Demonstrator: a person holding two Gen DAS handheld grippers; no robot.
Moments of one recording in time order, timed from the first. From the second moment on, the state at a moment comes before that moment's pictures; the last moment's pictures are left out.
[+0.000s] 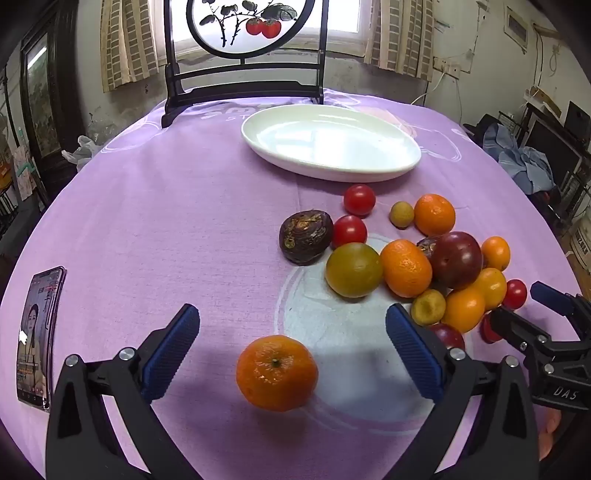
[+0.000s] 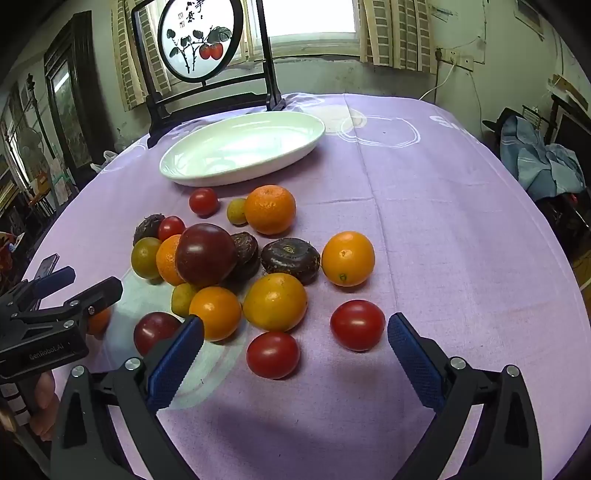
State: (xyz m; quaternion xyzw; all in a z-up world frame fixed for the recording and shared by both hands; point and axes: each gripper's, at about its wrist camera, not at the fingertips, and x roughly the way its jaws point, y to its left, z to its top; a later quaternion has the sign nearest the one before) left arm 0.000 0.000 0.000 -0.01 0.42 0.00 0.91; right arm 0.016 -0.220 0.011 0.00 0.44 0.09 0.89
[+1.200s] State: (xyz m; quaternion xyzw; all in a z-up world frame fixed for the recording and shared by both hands) left arm -0.002 -0.002 0.000 -0.01 0.42 -0.01 0.91; right arm 0.018 -0.219 0.006 0.00 0.44 0.09 0.89
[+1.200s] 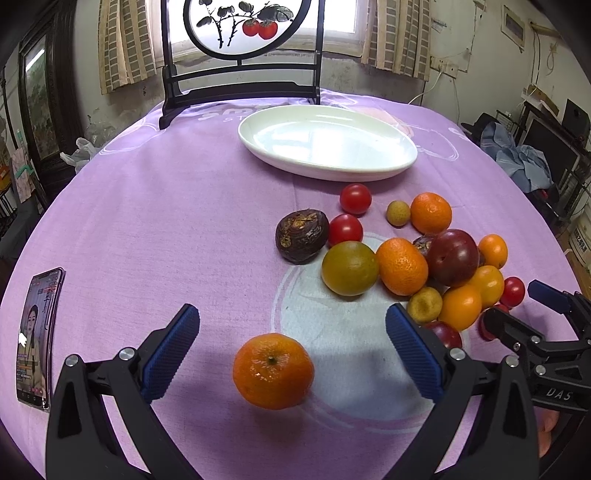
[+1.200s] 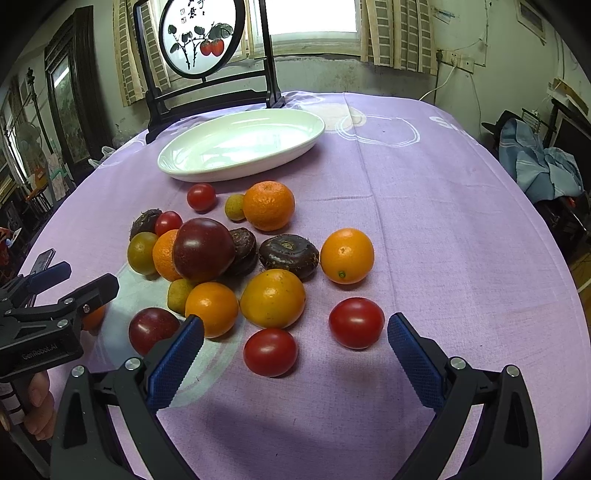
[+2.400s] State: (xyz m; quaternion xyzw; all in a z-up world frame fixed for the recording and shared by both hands) left arm -0.001 -0.002 -0.003 -0.01 0.42 0.00 0.91; right arm 0.019 -0.214 0.004 -0.01 0.45 0.09 0.89
